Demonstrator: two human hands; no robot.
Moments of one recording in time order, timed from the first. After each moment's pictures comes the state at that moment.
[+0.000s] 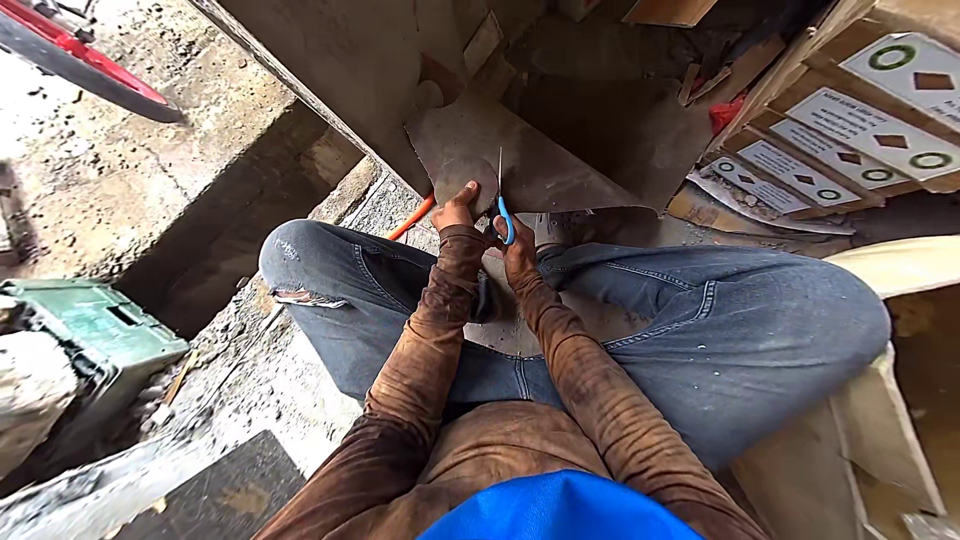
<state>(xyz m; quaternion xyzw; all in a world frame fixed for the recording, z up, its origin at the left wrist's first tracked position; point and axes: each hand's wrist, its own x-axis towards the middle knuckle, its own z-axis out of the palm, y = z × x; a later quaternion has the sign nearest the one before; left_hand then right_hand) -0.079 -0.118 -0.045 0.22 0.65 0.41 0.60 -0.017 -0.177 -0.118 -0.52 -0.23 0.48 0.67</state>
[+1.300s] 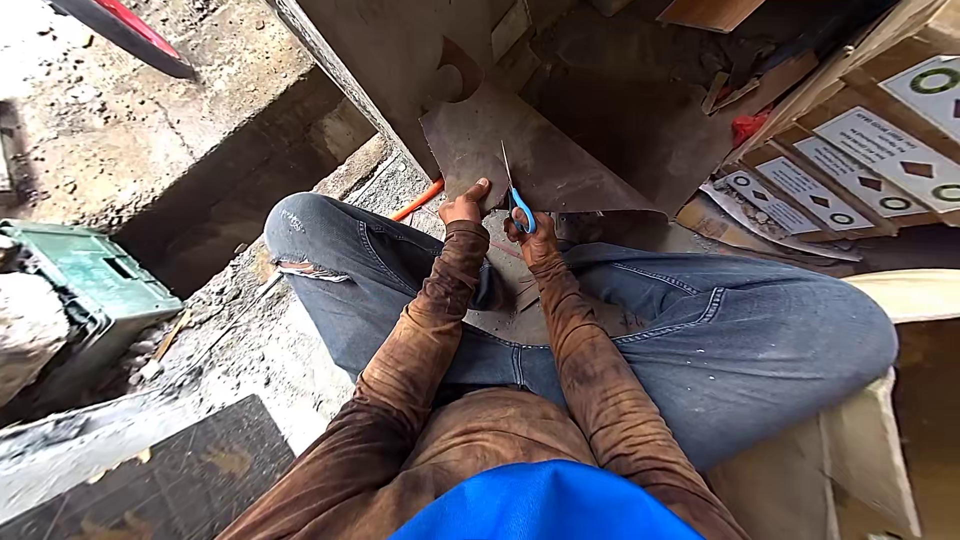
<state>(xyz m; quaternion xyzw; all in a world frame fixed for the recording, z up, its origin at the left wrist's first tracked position) -0.085 -0.112 -0.064 0.22 0.64 0.43 0.60 0.019 -0.170 -0.149 -0.45 -0.22 0.55 0.66</state>
